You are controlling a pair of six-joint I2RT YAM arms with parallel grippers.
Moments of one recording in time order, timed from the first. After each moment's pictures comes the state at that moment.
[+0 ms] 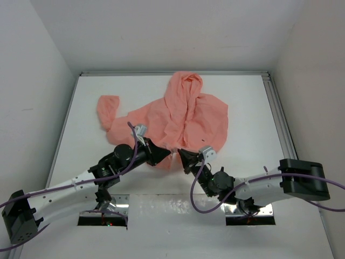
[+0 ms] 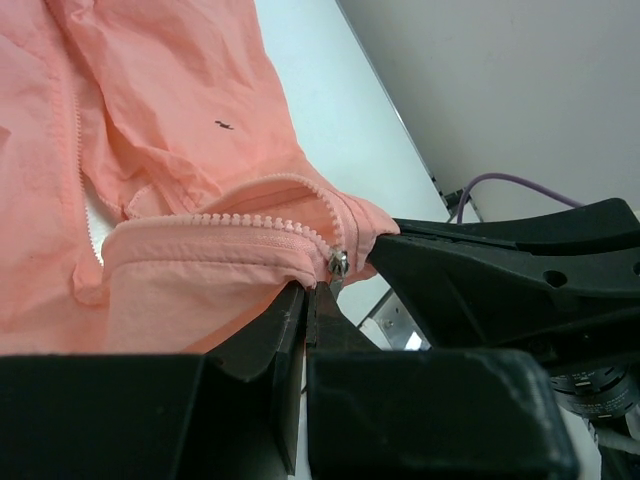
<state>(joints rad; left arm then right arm) -0.92 0.74 0.37 0.19 -0.02 -0.76 1.43 1.25 0.20 1.28 0.89 0.00</state>
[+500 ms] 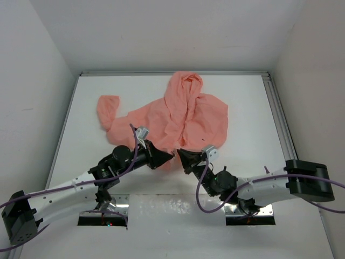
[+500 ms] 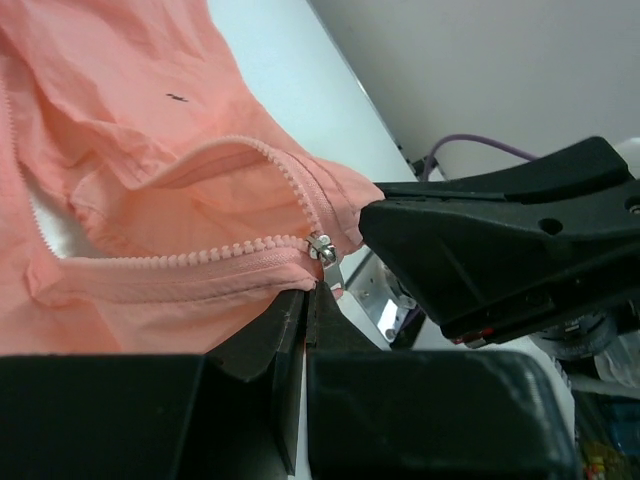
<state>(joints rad) -0.92 0.73 0.34 0.24 0.09 -0.75 1.43 1.21 0.20 1.27 0.85 0.03</state>
